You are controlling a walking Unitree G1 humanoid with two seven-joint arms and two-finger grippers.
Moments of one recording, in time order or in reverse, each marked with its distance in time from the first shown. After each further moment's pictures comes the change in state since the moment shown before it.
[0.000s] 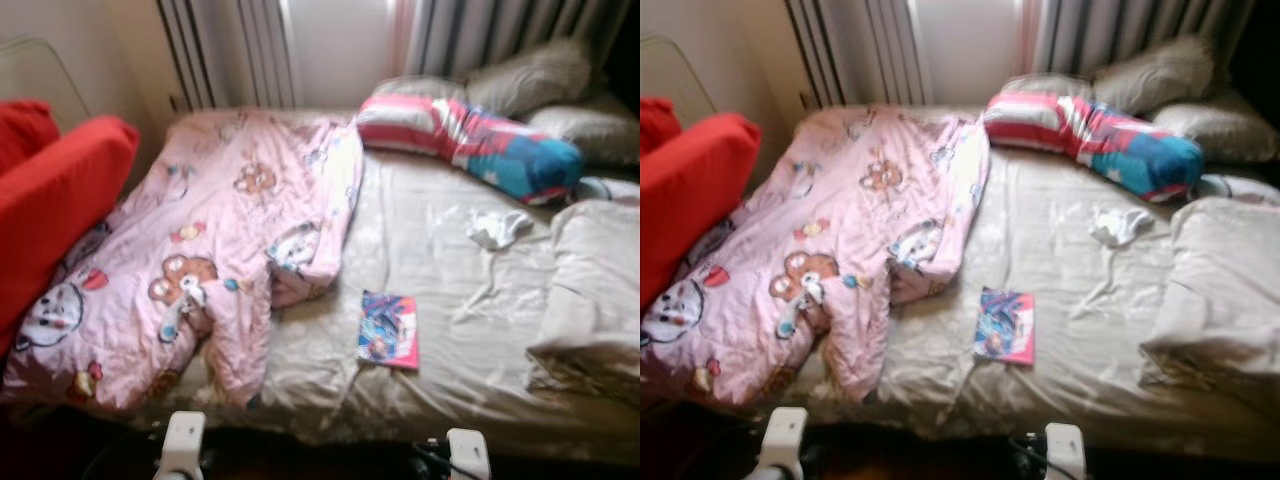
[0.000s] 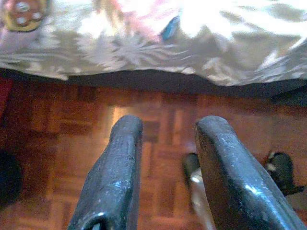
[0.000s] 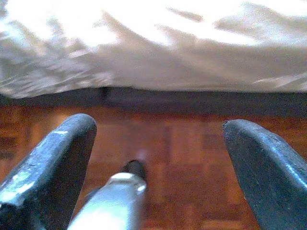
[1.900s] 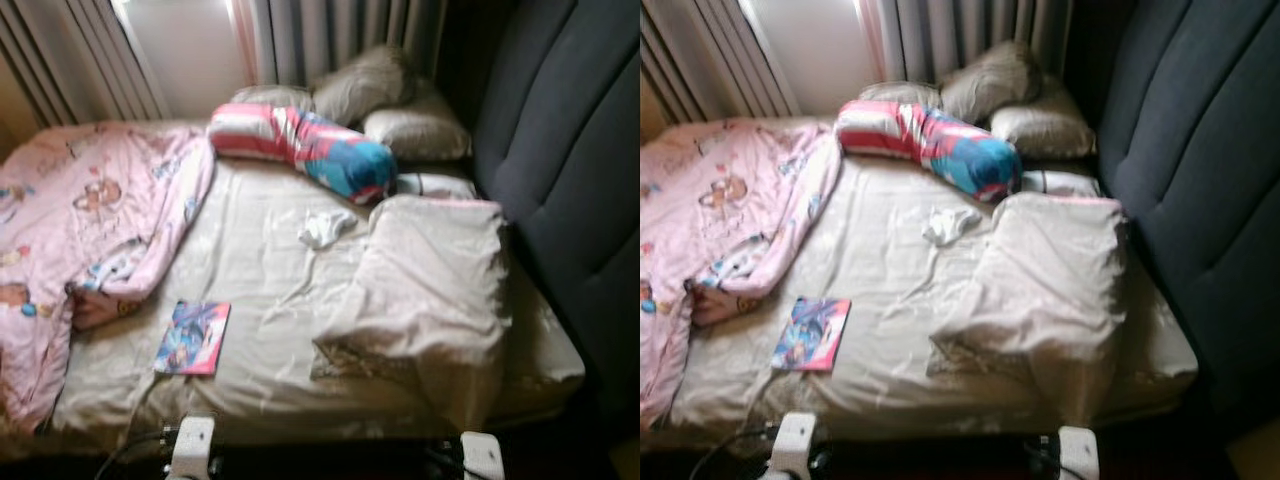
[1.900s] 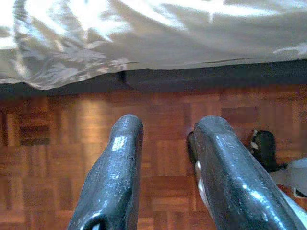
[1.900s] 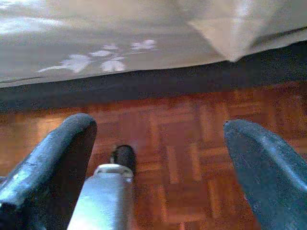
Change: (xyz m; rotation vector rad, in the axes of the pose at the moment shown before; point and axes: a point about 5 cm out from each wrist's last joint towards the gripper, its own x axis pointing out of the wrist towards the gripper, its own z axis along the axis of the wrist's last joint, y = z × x) left arm -0.001 -0.003 -0.007 0.002 0.041 -0.005; right arm 0.000 0.004 -0.002 0.002 0.020 -0.003
